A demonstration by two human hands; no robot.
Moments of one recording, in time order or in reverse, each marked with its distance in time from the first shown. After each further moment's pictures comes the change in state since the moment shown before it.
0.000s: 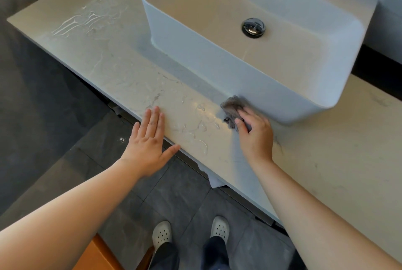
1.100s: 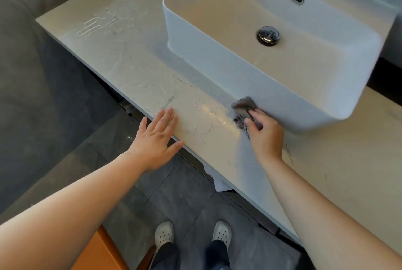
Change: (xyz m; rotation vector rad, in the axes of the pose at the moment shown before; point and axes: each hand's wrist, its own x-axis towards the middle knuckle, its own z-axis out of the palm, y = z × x) left_hand -0.001 -0.012 -0.019 -0.026 -0.011 0.035; right_hand 0.014 -0.019 -0.006 0.134 -0.022 0.115
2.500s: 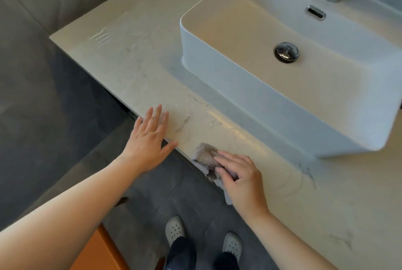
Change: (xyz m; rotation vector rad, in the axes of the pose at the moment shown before) left_hand 0.030 -0.063 -0.025 0.022 0.129 -0.068; right_hand -0.066 -0.048 0.043 0.070 -0.238 -0.261
